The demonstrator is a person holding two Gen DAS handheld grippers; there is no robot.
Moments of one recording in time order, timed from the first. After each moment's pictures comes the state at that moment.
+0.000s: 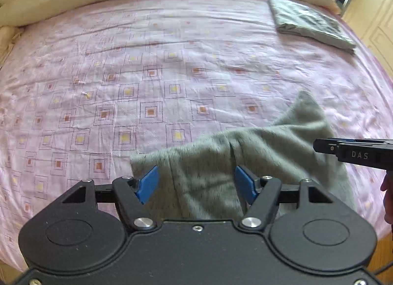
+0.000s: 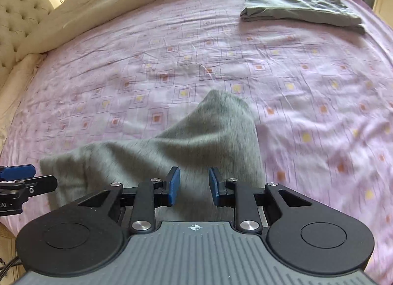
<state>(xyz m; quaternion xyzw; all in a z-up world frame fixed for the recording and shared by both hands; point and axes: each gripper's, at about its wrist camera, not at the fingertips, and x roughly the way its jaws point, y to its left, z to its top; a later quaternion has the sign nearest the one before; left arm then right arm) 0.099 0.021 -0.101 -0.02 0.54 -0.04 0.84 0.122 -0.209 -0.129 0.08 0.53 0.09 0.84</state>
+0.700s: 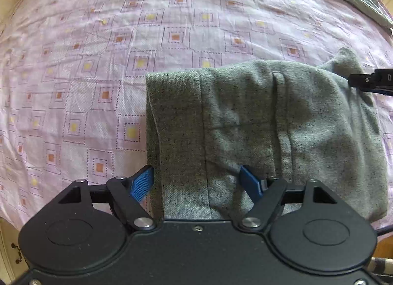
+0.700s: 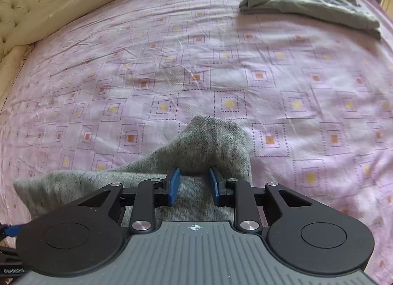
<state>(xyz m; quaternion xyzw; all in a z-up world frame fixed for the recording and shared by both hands) 0.075 0.026 -0.151 -0.03 0.63 0.01 0.78 0.165 -0.215 -0.142 0.05 0.56 0.09 0.82</state>
